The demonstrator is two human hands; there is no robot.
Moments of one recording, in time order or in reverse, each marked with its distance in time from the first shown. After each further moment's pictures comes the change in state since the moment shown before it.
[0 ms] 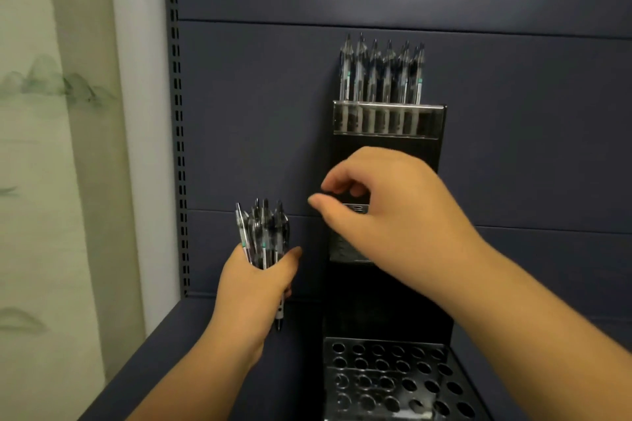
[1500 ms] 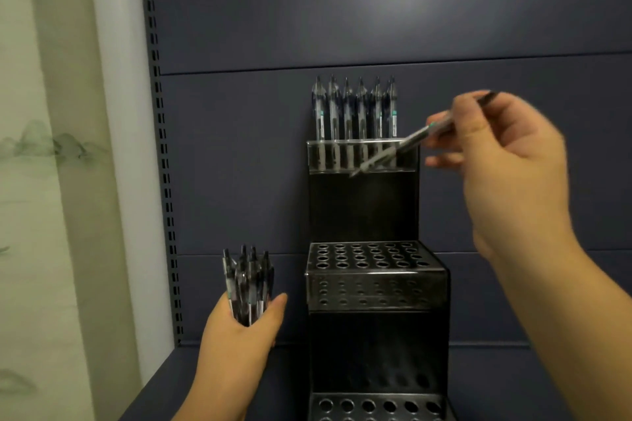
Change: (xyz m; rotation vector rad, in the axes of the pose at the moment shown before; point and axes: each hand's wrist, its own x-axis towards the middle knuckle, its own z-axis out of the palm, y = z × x) left_hand -0.002 0.001 0.002 0.141 0.058 -0.009; right_hand 0.020 0.074 -0.050 0.892 0.672 0.214
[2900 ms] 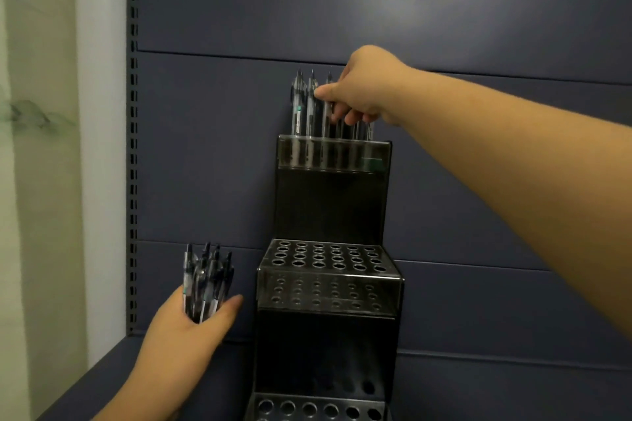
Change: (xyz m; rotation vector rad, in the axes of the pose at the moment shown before) left_hand 0.004 -0.009 0.005 0.158 0.038 0.045; right_hand 0.133 0.013 0.077 -0.874 -0.660 0.158
